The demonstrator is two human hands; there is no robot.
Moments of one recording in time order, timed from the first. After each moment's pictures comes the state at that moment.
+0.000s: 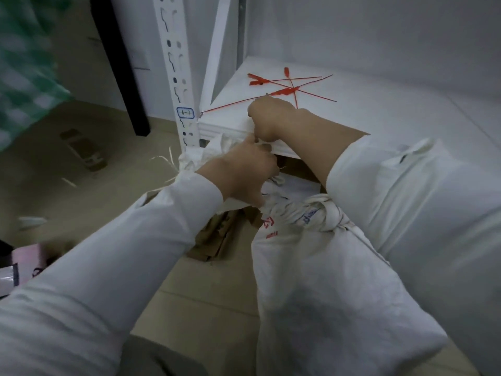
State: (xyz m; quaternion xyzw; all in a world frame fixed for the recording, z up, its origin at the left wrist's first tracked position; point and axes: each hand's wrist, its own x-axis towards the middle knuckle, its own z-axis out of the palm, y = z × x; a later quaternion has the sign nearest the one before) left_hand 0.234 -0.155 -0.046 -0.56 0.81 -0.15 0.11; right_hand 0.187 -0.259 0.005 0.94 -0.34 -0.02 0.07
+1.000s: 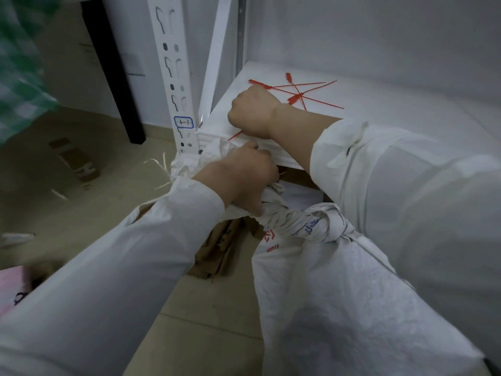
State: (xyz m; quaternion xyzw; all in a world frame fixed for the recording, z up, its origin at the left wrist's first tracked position) left_hand 0.256 -0.173 -0.041 -0.58 0.80 -0.09 0.13; right_hand 0.233 -0.278 0.010 0.91 -0.13 -0.08 0.38
